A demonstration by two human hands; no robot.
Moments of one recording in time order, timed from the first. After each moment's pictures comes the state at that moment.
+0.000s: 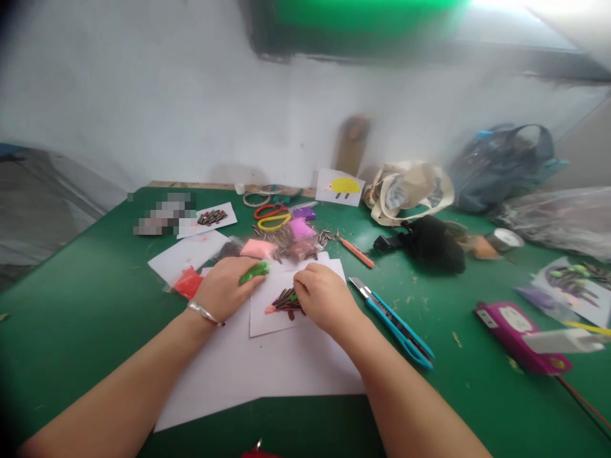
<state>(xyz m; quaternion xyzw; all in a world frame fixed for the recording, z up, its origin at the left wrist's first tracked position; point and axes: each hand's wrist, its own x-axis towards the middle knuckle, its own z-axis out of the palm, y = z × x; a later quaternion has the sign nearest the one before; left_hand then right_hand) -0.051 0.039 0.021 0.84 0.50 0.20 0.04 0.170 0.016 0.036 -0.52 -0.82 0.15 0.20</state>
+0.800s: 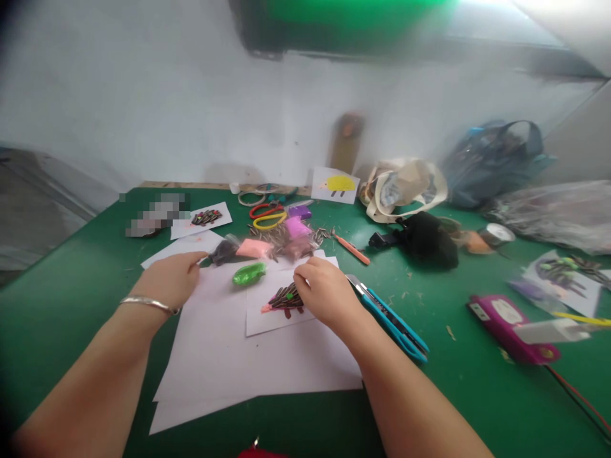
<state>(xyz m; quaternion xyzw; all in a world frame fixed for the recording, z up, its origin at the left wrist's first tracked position) -0.096 0.046 0.070 0.69 0.72 -0.01 0.05 0.178 0.019 0.042 -0.54 -0.80 0.14 0.20</state>
